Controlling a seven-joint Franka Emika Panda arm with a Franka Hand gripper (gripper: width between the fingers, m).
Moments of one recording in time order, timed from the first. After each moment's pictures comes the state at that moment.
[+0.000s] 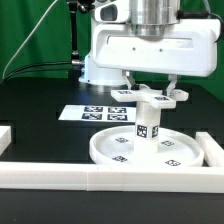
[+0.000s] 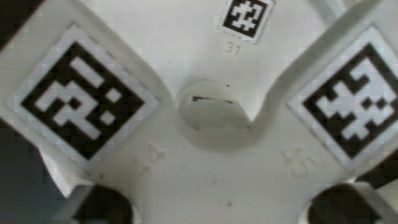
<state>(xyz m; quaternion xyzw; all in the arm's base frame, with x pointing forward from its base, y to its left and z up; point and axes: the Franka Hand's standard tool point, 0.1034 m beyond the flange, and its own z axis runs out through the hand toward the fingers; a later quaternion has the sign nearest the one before) 0.552 0.042 0.101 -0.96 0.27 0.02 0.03</state>
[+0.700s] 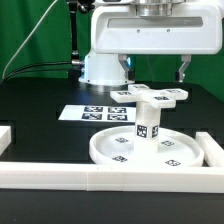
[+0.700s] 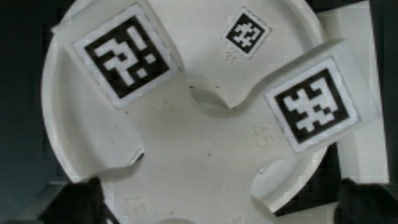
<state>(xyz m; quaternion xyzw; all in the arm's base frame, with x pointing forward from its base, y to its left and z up) 0.555 0.044 0.131 -0.99 0.10 0.03 0.03</state>
